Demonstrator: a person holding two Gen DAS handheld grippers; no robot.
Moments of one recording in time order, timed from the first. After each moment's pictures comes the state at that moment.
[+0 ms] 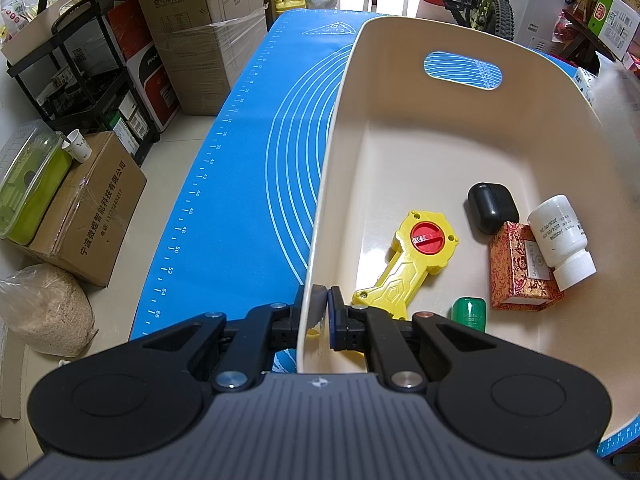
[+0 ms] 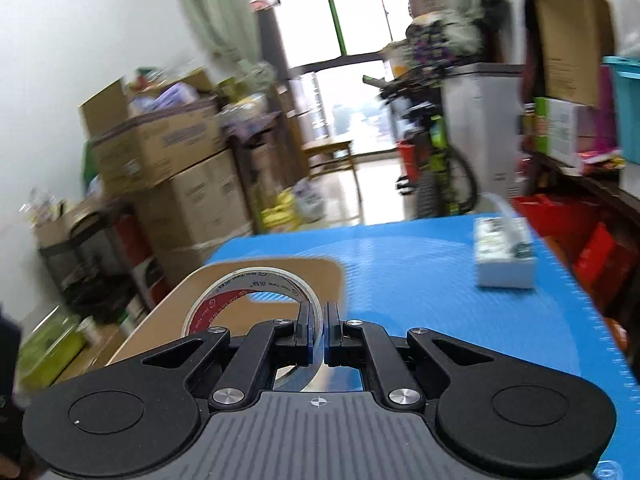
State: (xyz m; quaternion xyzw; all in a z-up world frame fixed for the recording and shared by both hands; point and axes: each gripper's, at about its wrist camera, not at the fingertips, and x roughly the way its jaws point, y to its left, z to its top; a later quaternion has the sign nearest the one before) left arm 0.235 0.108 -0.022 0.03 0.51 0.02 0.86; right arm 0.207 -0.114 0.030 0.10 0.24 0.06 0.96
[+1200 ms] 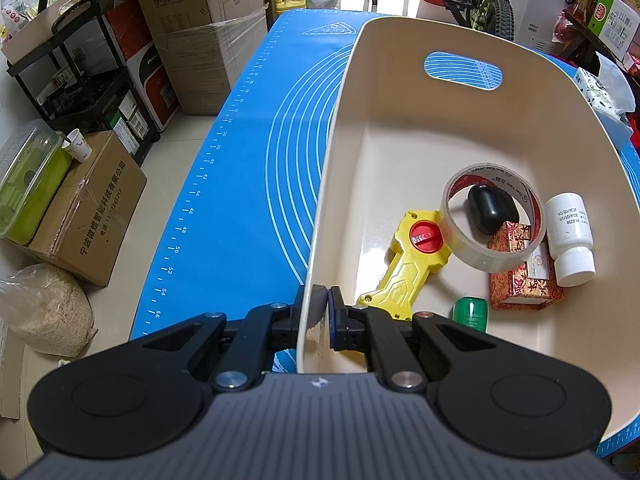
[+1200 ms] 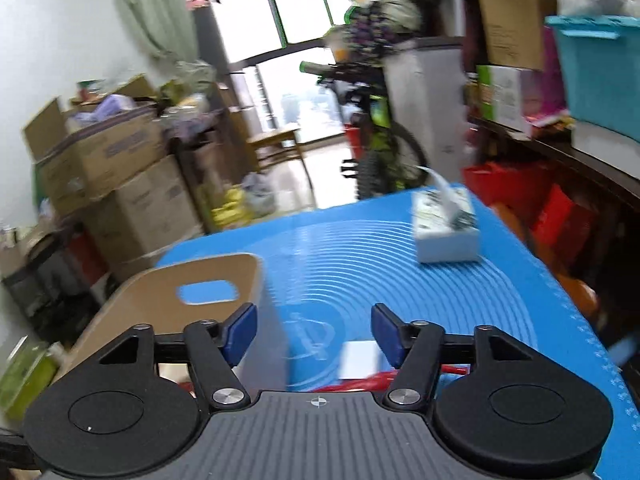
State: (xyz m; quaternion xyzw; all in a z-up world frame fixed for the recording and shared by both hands) left arm 0.236 0.106 -0.021 0.03 0.51 0.02 0.86; right arm 0.208 -0.171 0.012 0.15 0.26 -0.04 0.95
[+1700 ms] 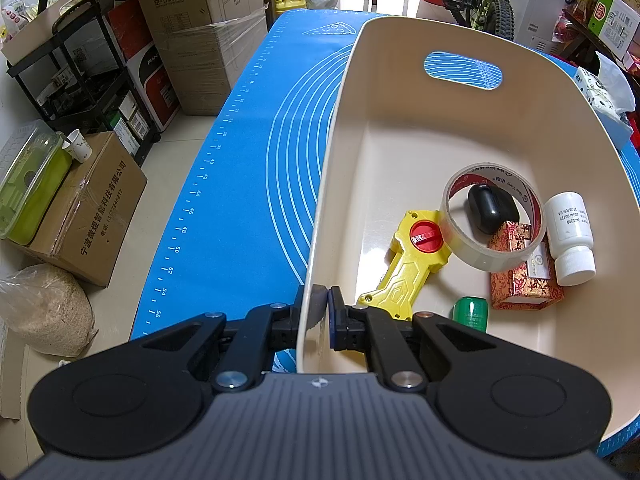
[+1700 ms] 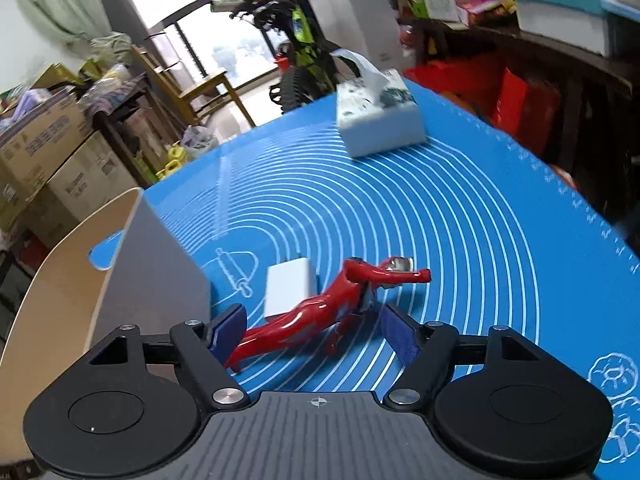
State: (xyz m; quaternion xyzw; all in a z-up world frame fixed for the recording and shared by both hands) left arm 0.236 0.107 -0.021 0.03 0.51 0.02 0.86; right arm 0.244 -0.205 -0.071 0.25 0.35 -0.09 0.90
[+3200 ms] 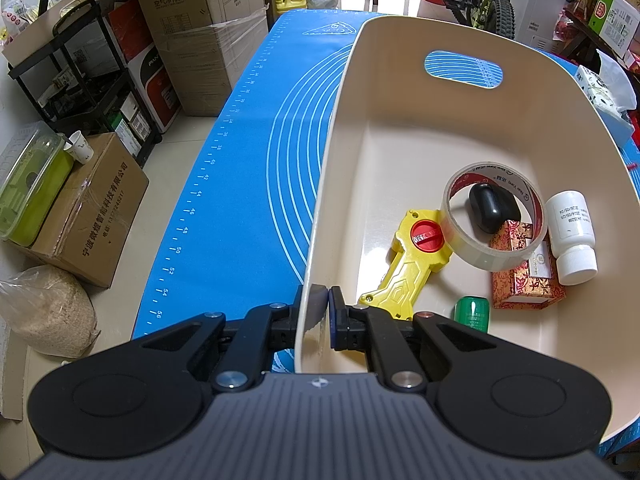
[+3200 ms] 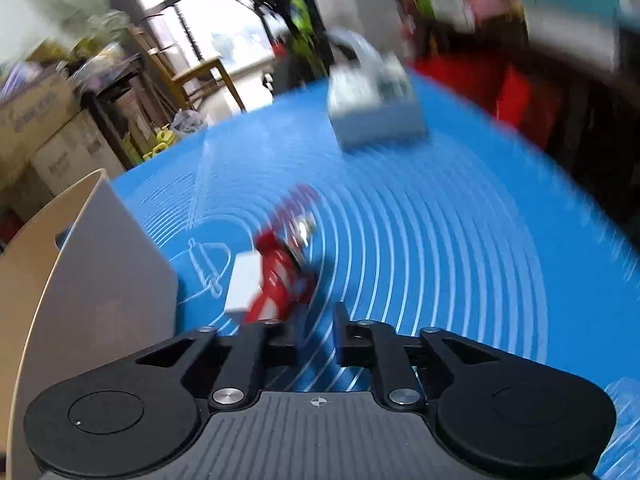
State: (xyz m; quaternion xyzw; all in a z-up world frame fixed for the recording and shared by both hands) left arm 0.235 0.108 -0.021 0.03 0.51 0.02 0.86; right arm 0.263 -0.215 -0.089 0.25 0.38 -0.09 0.89
